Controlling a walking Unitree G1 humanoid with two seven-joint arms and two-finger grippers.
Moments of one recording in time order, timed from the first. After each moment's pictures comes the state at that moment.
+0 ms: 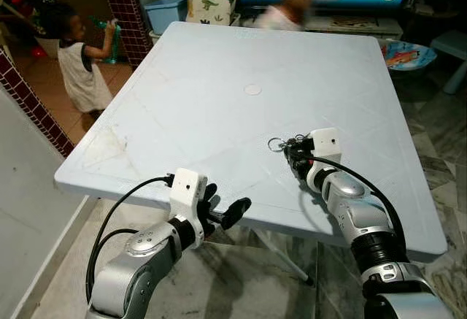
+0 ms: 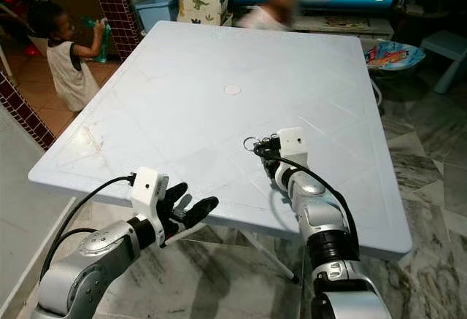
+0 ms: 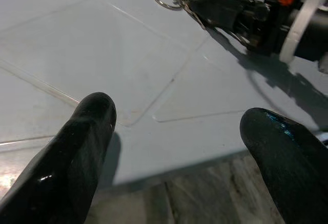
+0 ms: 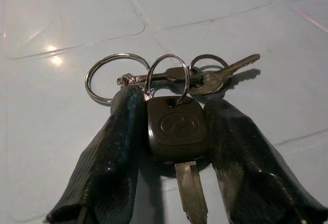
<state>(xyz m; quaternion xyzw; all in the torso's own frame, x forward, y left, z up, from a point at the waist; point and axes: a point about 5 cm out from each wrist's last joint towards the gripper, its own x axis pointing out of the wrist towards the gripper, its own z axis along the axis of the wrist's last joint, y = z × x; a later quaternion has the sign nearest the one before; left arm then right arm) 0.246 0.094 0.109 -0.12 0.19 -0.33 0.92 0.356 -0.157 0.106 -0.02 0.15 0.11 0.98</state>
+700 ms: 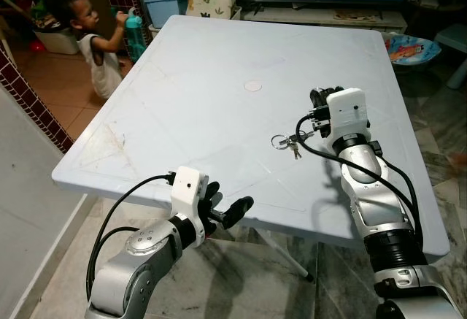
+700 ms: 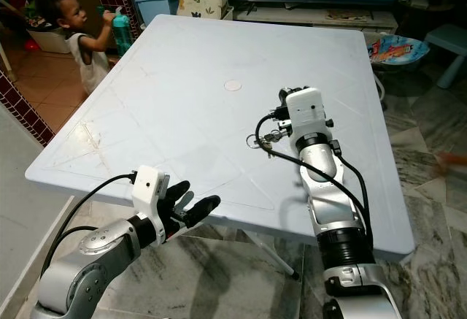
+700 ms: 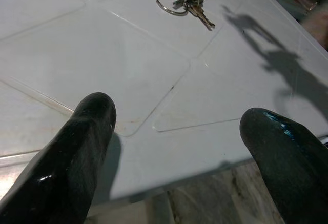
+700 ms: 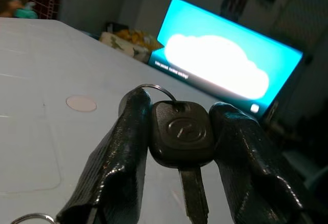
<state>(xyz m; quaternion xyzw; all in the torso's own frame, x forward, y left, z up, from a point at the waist) 0.249 0.093 0.114 -0.11 0.17 -0.33 0.92 0.354 -0.156 0.188 -0.22 -0.13 0.02 0.97</state>
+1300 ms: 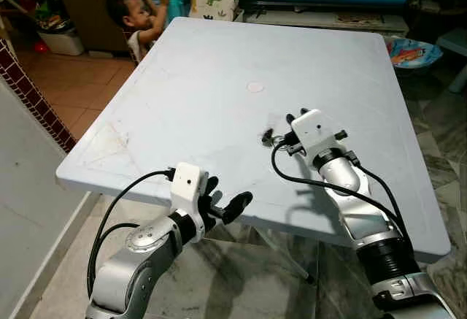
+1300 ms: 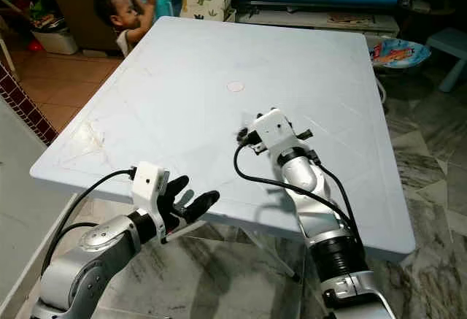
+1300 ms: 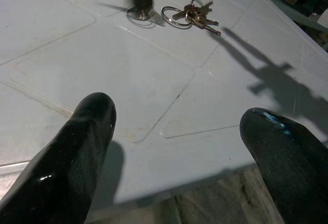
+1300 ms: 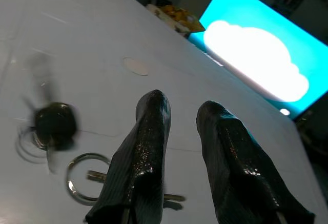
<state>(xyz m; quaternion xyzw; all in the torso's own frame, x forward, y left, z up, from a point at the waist) 0.253 0.093 0.117 -0.10 0.16 -0.32 0.93 0.349 -0.143 0.159 -0.27 -0.05 0.09 0.96</state>
